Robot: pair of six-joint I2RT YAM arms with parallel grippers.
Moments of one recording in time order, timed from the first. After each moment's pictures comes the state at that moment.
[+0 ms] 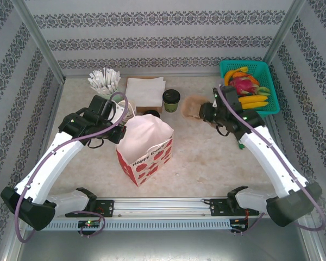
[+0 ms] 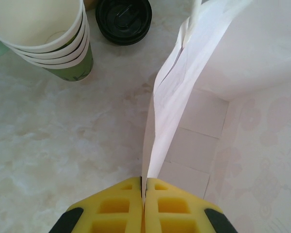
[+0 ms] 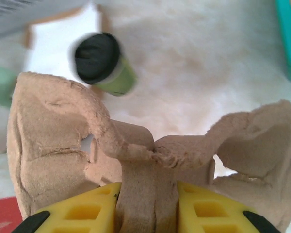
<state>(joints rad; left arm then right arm) -0.44 1.18 1.31 -1.13 0.11 -0.04 0.40 1.20 1.30 -0.83 0.01 0.52</state>
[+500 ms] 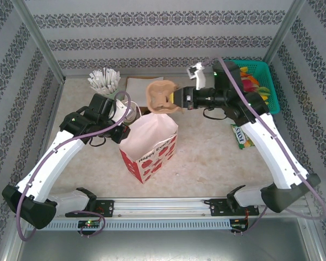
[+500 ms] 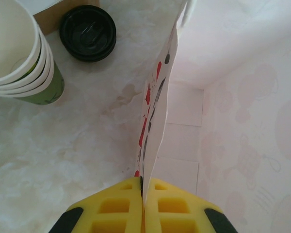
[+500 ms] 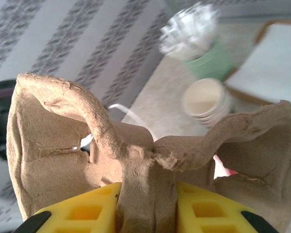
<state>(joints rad) -0.43 1.19 1.31 -1.08 0.24 0.08 0.51 1.36 1.69 -0.82 -0.63 0.47</state>
